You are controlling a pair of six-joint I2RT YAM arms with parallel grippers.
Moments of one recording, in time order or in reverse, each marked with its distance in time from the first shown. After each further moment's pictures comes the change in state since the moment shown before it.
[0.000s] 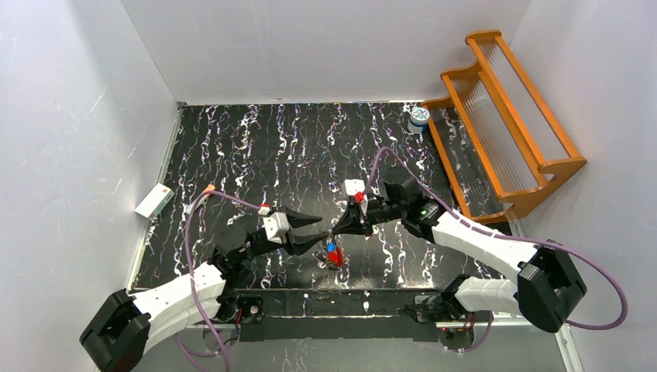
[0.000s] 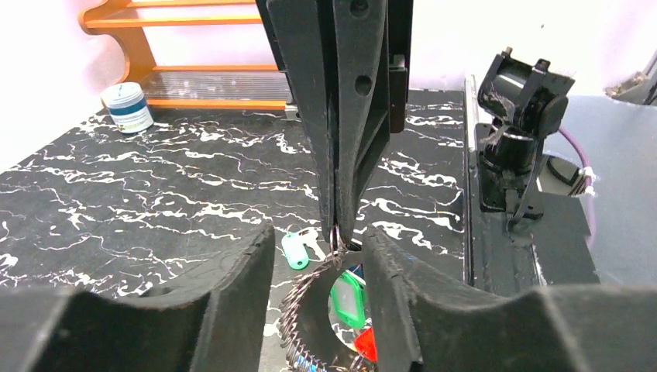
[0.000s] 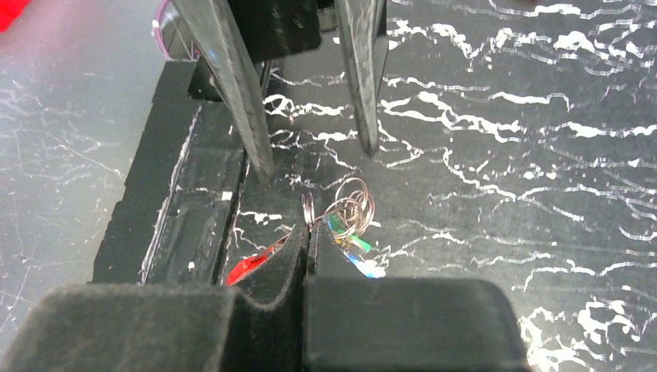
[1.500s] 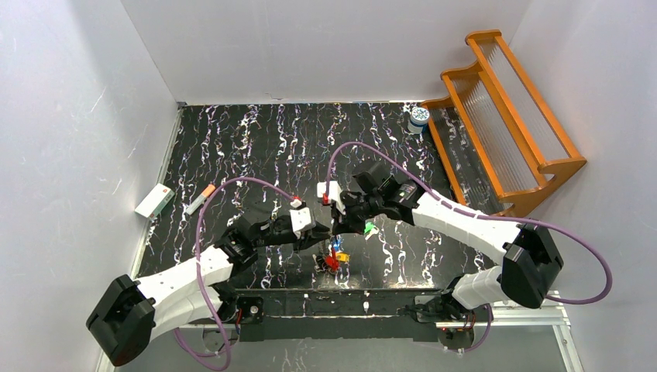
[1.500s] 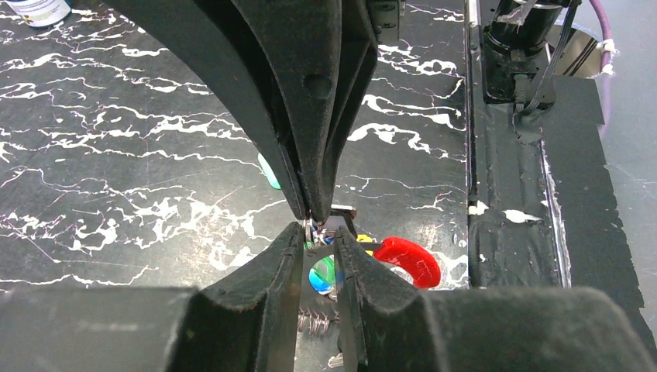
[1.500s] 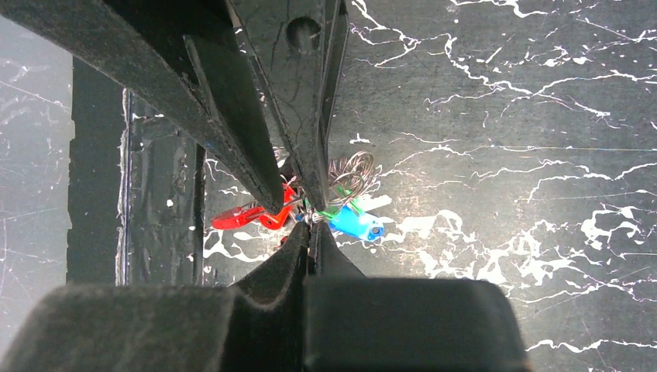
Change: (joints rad) left arm -0.006 0.124 0.202 -0.492 0.068 0.232; right arm 0.110 0.180 0.321 -0.576 0.309 -0.185
